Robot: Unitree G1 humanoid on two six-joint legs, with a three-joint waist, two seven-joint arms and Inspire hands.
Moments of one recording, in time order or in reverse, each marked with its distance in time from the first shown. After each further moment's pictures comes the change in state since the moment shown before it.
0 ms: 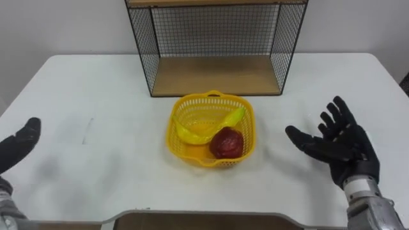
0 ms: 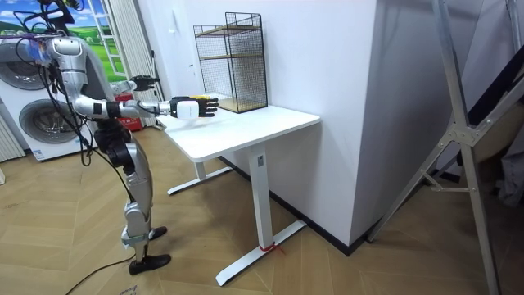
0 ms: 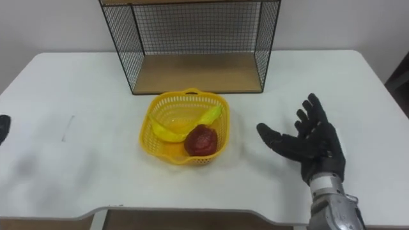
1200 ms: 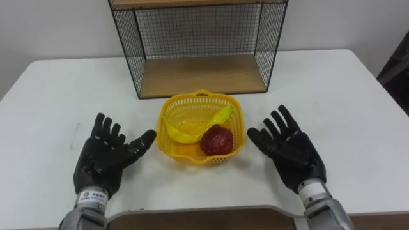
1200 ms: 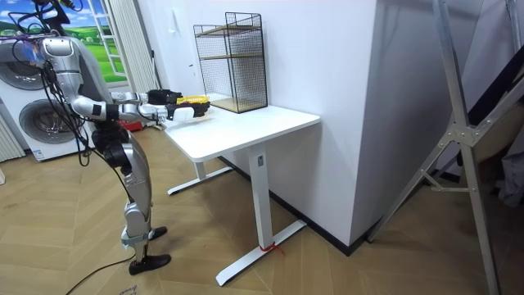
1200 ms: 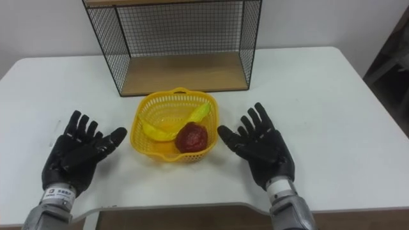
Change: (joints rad) left arm -0.030 -0.092 -0.270 0.200 -0.152 0.053 -0.447; right arm -0.090 0.051 0.176 0.182 0.294 -0.034 0.168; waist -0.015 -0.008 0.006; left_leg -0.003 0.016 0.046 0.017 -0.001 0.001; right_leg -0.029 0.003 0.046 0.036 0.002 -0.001
